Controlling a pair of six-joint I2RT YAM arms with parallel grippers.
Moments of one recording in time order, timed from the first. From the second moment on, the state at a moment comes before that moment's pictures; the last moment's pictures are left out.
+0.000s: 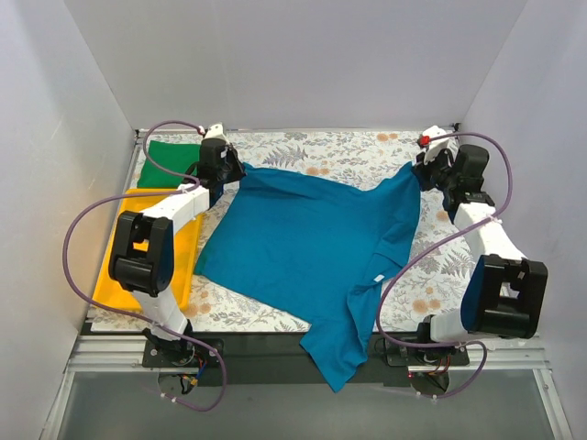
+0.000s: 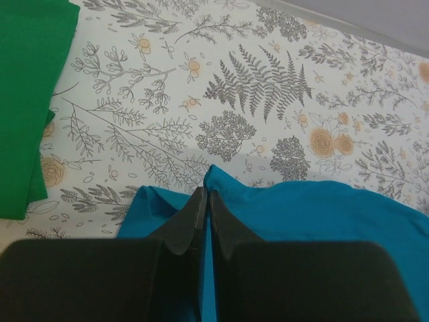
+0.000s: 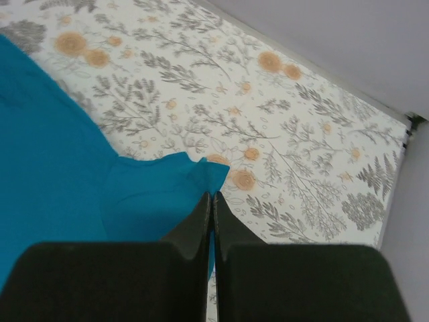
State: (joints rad) left arm -0.26 1.77 1.18 0.12 -0.04 -0.44; right arm -0.10 1.41 0.95 0.08 -0.48 -0.40
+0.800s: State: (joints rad) left arm -0.25 0.93 1.39 0.15 0.08 -0.53; right arm -0.05 1.05 2.26 -0.50 -0.71 -0.36
